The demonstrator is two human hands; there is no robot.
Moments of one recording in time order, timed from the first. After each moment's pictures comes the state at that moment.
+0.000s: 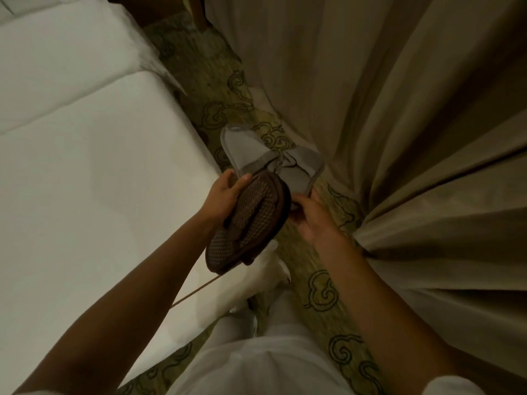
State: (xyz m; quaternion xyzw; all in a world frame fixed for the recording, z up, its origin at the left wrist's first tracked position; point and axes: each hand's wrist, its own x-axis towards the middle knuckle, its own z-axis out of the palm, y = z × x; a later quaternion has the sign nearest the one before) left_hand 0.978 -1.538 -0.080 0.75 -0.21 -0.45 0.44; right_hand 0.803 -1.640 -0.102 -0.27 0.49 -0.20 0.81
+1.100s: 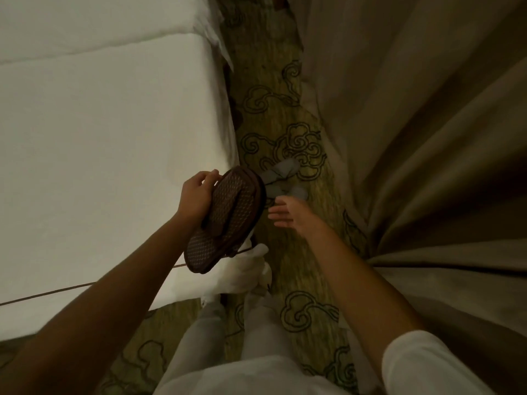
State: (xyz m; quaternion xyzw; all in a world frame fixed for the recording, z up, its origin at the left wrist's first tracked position) left_hand 0.972 -1.552 -0.130 0.83 0.02 -0.28 0.47; right_hand 0.845 -1.741 -0.206 -0.47 0.49 0.19 0.71
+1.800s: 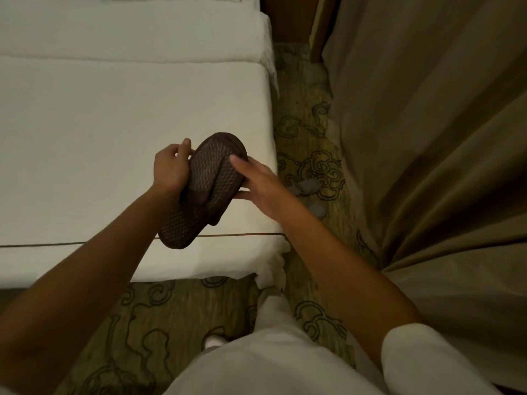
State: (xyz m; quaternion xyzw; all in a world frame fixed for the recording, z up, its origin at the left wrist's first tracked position) left_hand 0.961 -1.312 -0.027 0.85 0.05 -0.10 0.51; right_hand 0.858 -1.482 -0.019 -0.57 0.19 0.12 0.79
